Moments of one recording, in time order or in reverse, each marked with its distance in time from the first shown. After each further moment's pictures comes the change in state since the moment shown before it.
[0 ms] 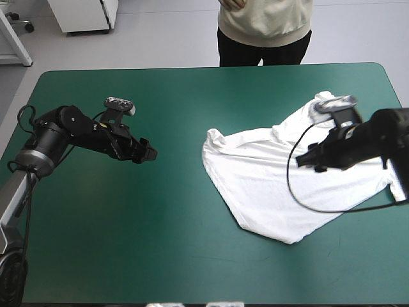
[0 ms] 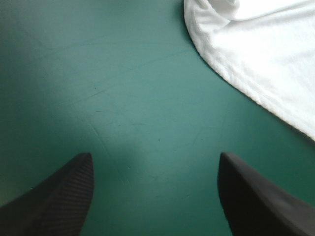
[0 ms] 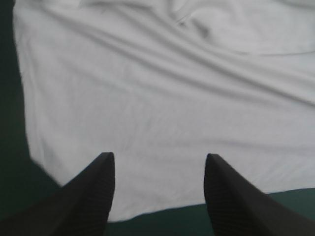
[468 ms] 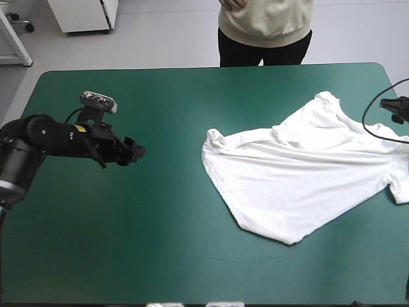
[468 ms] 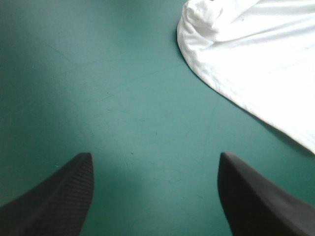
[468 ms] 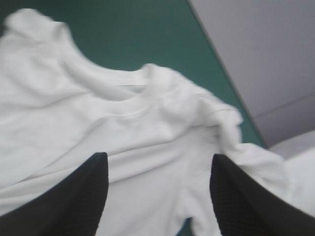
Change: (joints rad) left arm 0.000 -0.208 0.000 0.068 0.042 -0.080; right arm -0.513 0.240 -0.200 -0.099 -0.233 0.124
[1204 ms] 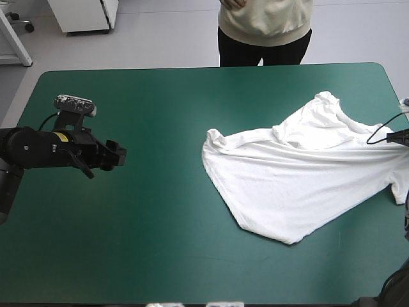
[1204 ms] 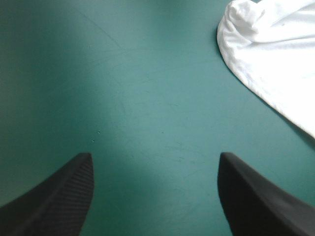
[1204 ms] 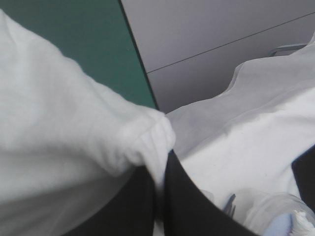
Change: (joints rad) left arm 0.000 -0.123 0.000 0.171 0.043 -0.184; right arm -0.004 0.376 0.032 -0.527 -0.144 0.167
